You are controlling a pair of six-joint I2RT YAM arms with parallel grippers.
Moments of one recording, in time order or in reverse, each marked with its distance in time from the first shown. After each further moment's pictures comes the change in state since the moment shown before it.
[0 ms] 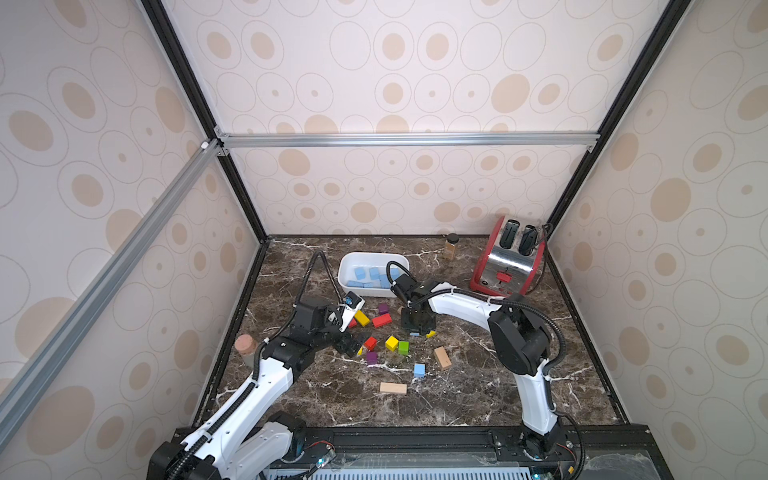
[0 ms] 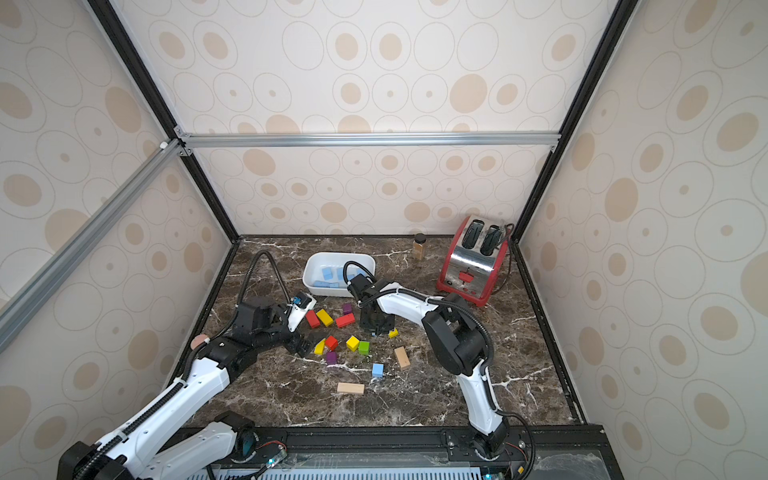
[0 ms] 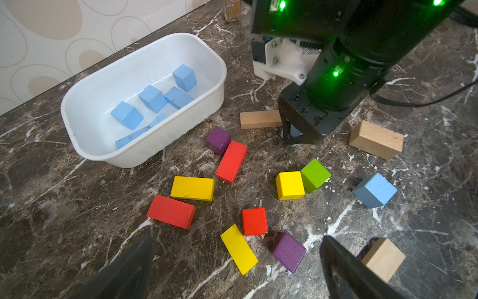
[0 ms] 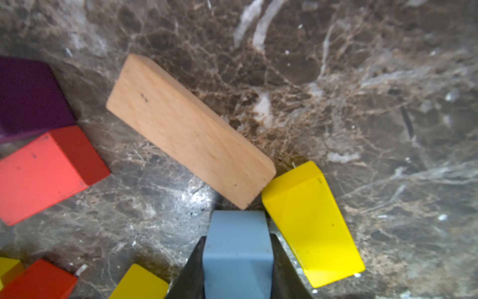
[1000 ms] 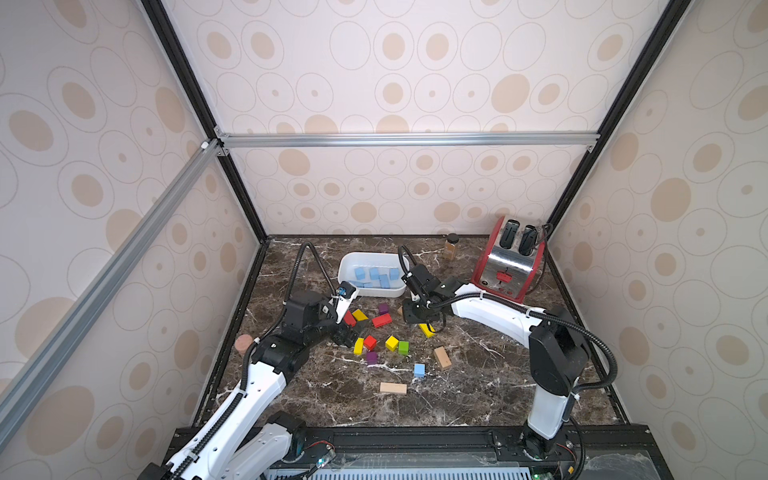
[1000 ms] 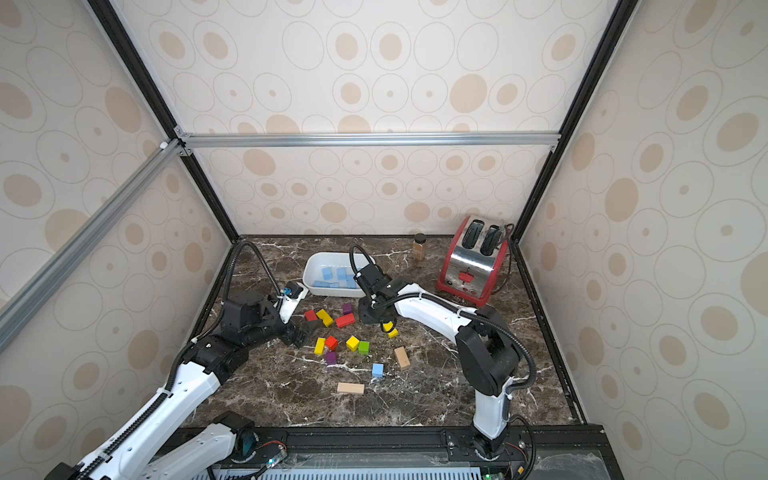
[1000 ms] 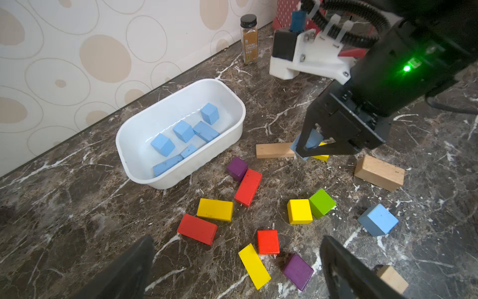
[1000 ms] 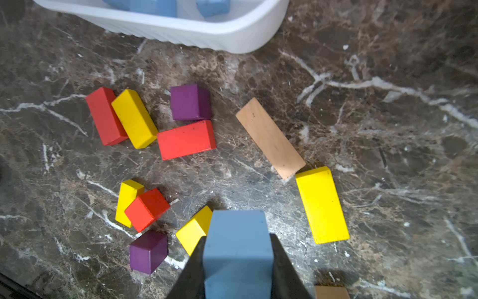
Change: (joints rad) left arm 0.000 -0.066 0.101 -0.035 -0.054 -0.019; right arm 0.002 -0.259 -0.115 0.161 -0.061 -0.192
